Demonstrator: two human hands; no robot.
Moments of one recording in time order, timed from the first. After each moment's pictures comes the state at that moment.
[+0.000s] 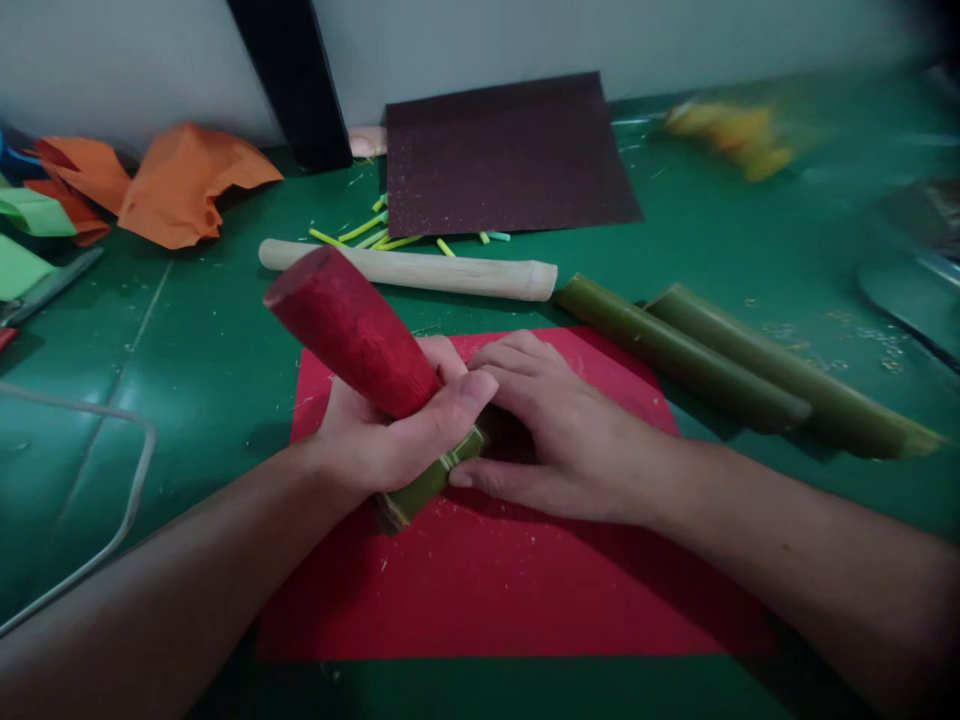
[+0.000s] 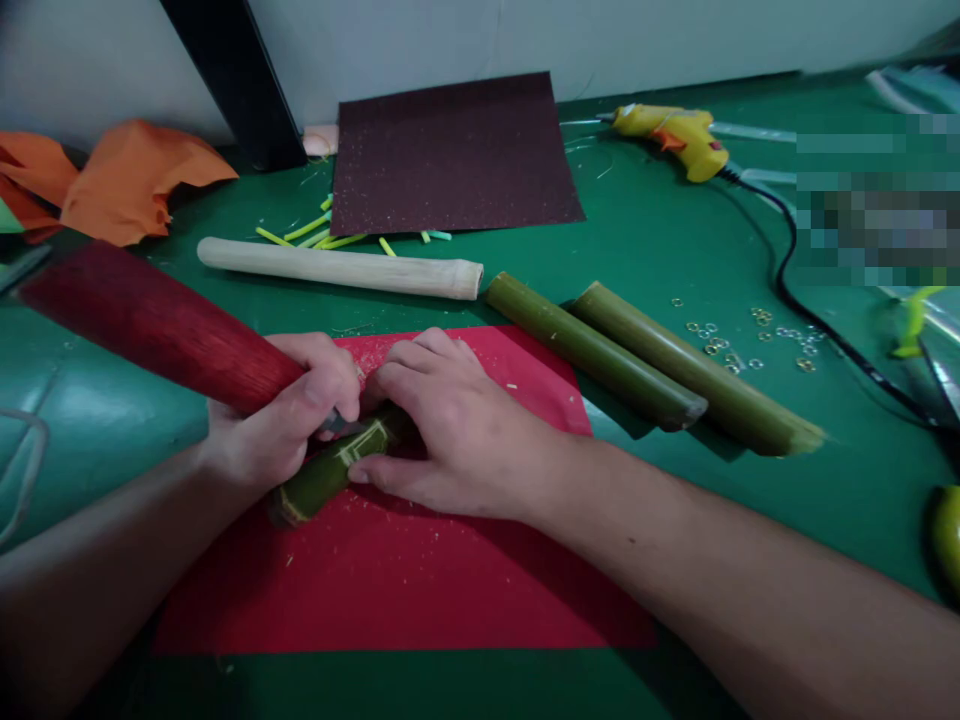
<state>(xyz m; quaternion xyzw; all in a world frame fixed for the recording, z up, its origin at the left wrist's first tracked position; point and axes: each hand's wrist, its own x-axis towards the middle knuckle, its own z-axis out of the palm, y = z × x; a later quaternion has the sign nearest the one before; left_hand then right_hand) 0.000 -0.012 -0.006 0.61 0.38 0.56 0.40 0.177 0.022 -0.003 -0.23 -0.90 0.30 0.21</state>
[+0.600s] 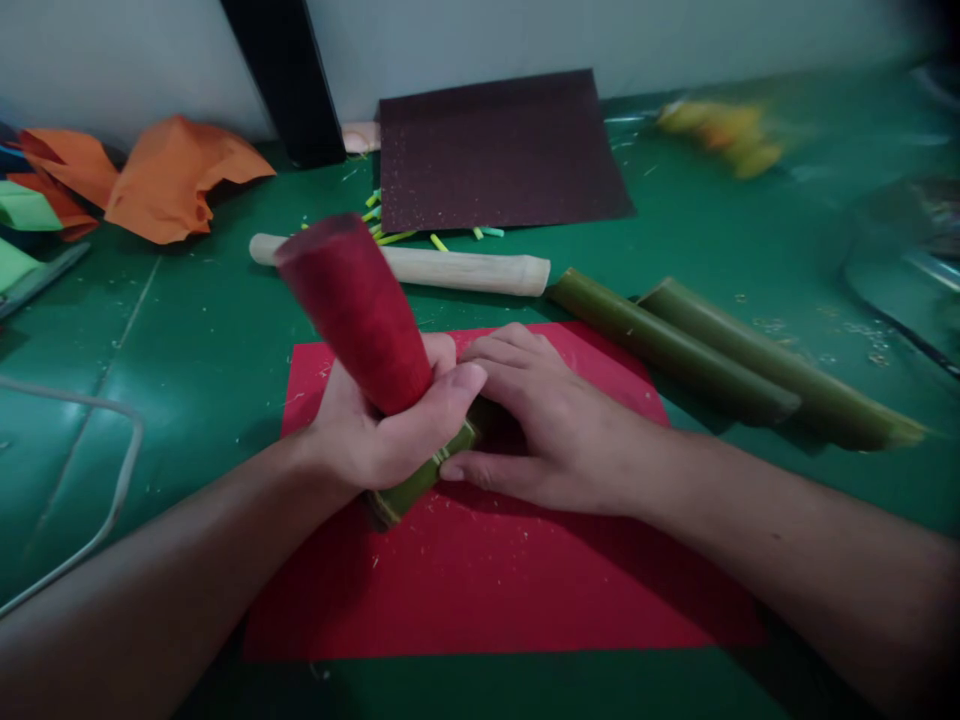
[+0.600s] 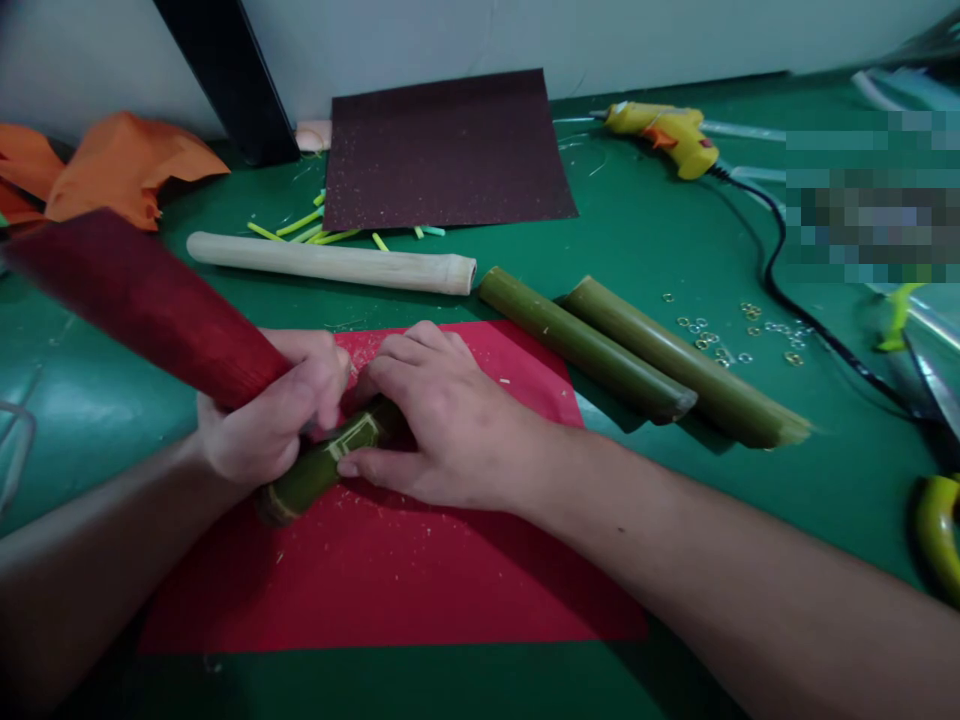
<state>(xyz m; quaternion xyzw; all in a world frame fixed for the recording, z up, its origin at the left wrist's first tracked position) -0.004 -0.009 -0.008 0.63 0.35 0.52 0.45 0.177 0.023 -0.004 -0.24 -0.90 0.30 0.19</state>
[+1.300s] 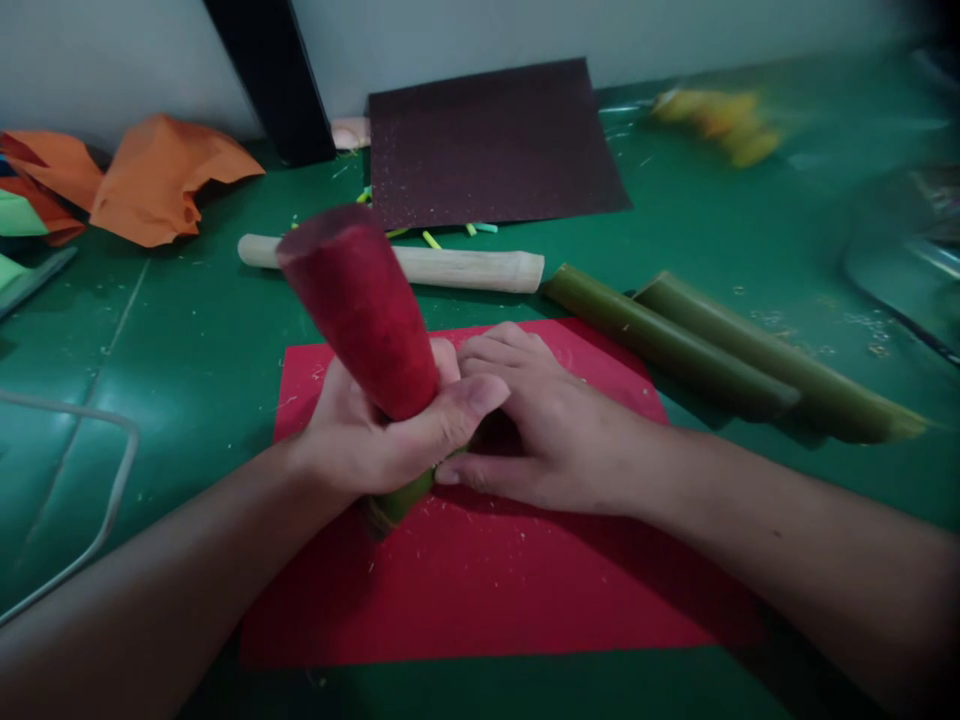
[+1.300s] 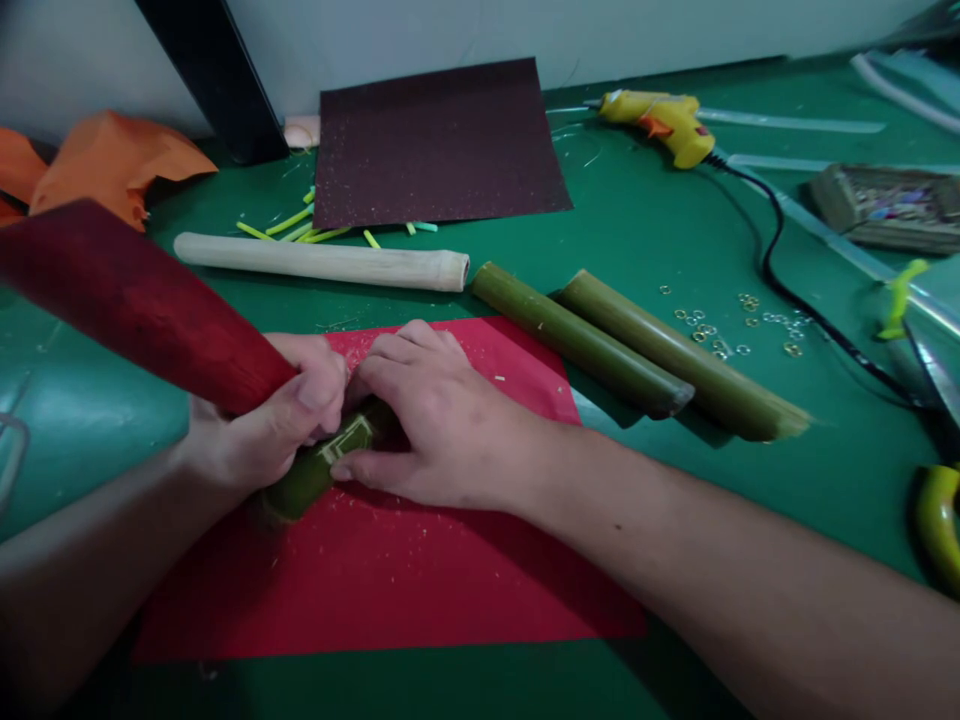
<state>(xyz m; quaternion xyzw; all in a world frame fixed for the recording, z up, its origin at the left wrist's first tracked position) 0.005 -0.007 -0.001 0.63 0.34 0.53 0.46 0.177 0.023 -0.006 -0.24 -0.89 0.32 0.22</state>
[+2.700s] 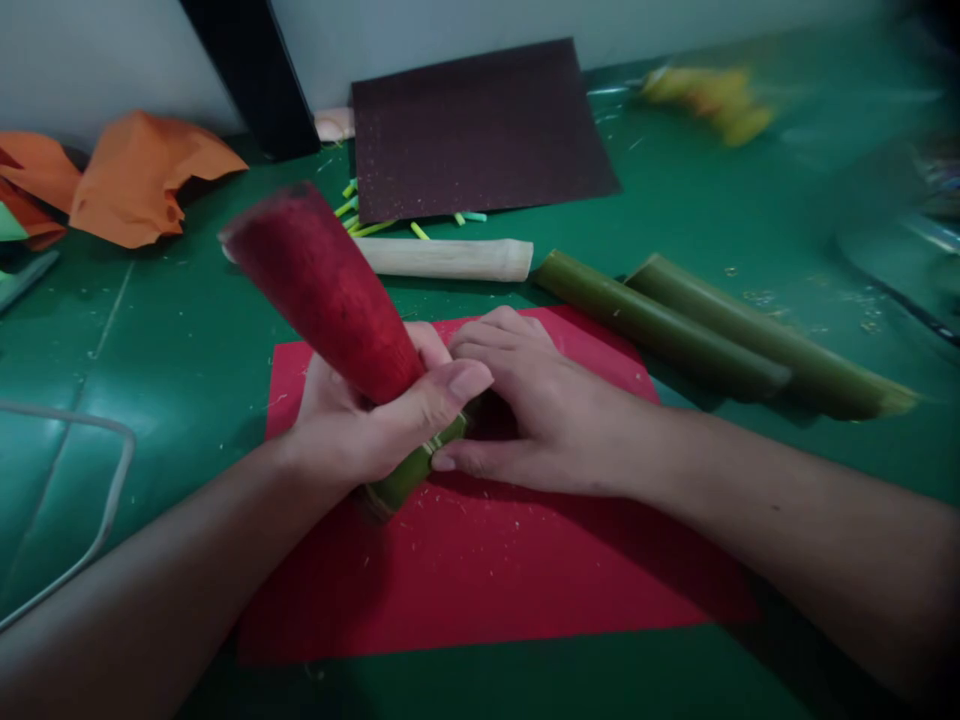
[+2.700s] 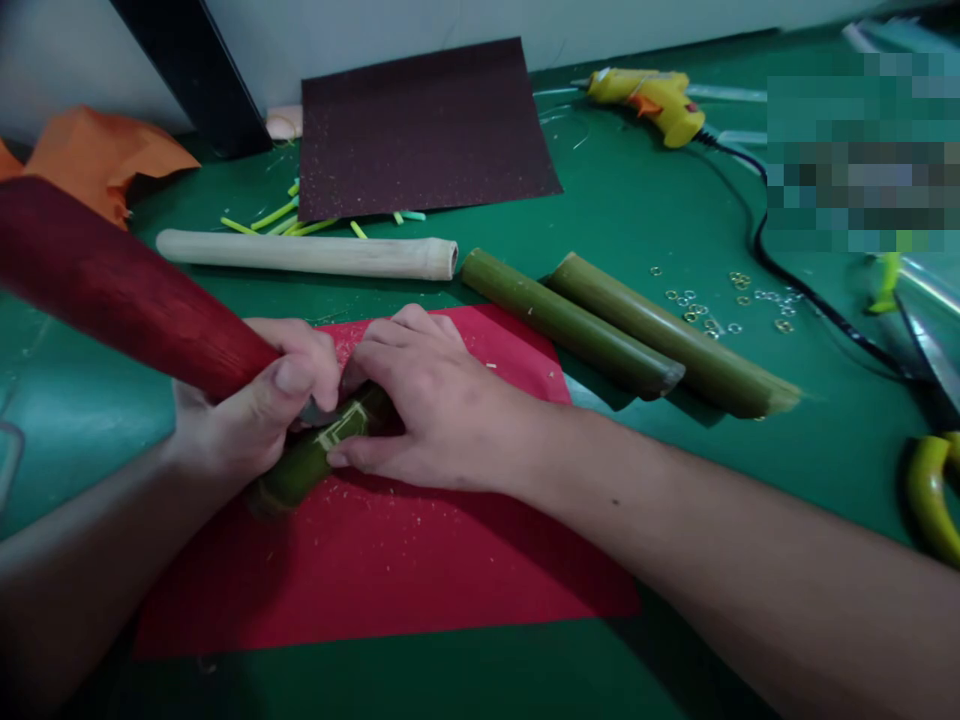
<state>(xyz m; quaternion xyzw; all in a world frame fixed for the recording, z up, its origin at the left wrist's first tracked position) 0.002 -0.010 -0.009 0.64 0.38 0.55 0.39 0.180 0.025 -0.004 -0.26 -0.88 0.33 0.20</state>
